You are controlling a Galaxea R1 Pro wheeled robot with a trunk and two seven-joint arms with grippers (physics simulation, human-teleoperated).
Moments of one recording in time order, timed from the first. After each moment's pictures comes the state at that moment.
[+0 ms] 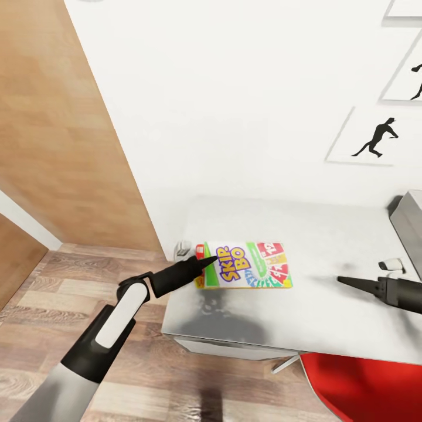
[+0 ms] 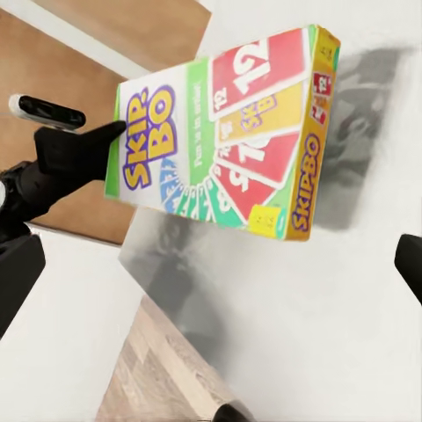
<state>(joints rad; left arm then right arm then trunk) -0.62 0.07 -0.39 -1.38 1.14 0.62 -0.20 -0.30 -0.72 -0.26 -1.61 -0.89 1.04 0.92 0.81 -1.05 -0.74</state>
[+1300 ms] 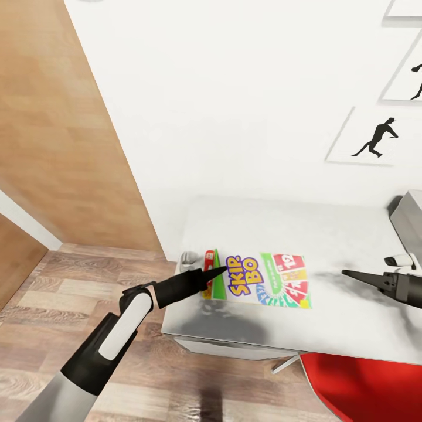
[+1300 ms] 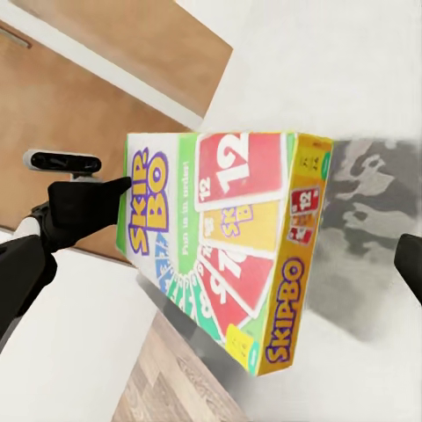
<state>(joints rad) -0.58 0.08 -0.44 -1.39 1.04 0.60 -0.42 -0.31 -0.70 -0.32 -1.60 -0.88 1.04 0.98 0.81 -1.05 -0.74</state>
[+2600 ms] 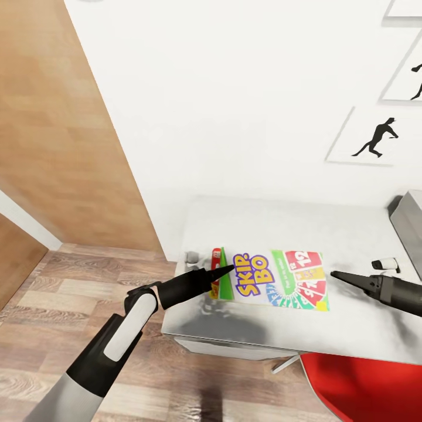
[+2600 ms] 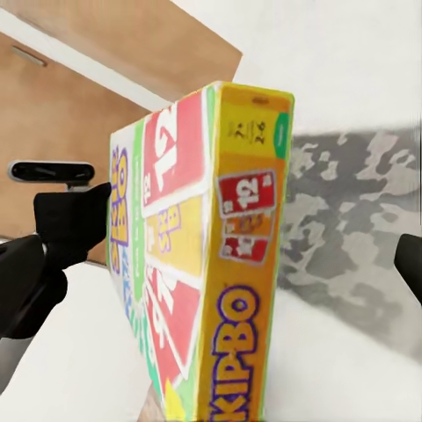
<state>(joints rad) -0.58 0.05 -0.44 -1.39 1.04 0.60 -0.51 -0.31 -0.61 -0.30 -1.60 -0.88 1.04 0.95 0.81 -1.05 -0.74</state>
